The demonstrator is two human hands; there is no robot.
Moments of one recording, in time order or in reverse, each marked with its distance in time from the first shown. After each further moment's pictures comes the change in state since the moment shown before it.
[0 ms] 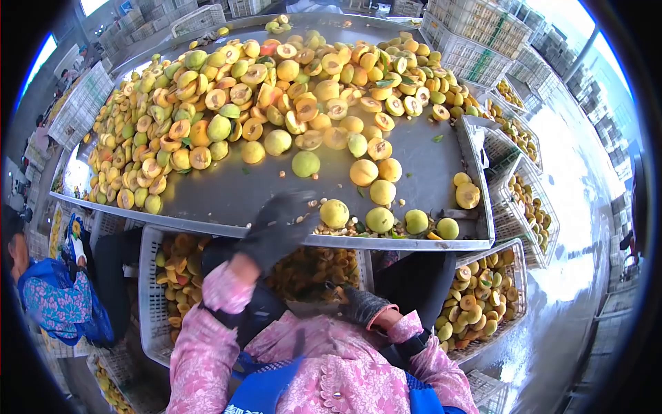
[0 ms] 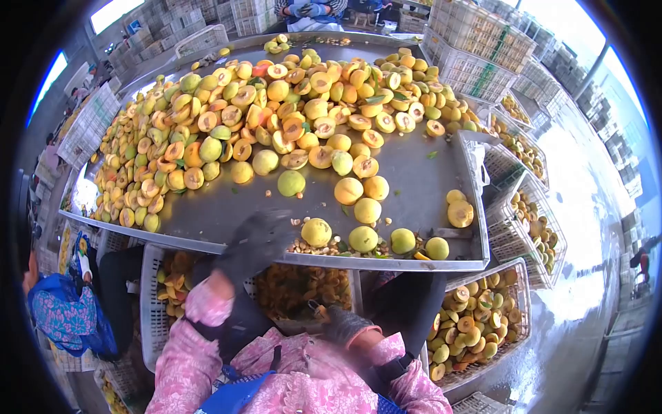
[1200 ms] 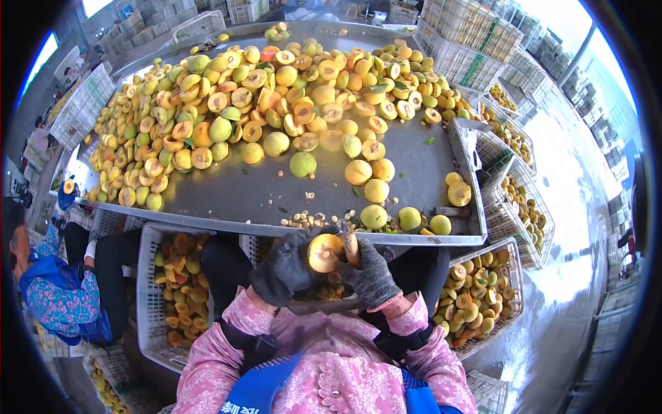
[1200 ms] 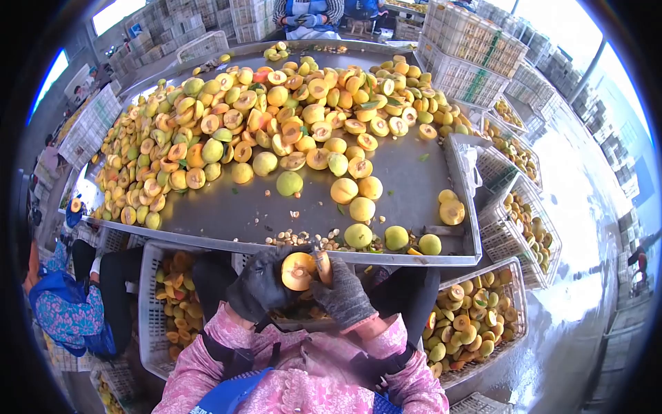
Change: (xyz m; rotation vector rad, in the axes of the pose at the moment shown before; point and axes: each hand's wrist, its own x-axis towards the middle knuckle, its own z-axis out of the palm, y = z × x) left_hand 0.012 0.101 -0.038 -0.738 -0.269 -0.512; right_hand -0.010 -0.079 -0.059 0.473 0.535 -0.188
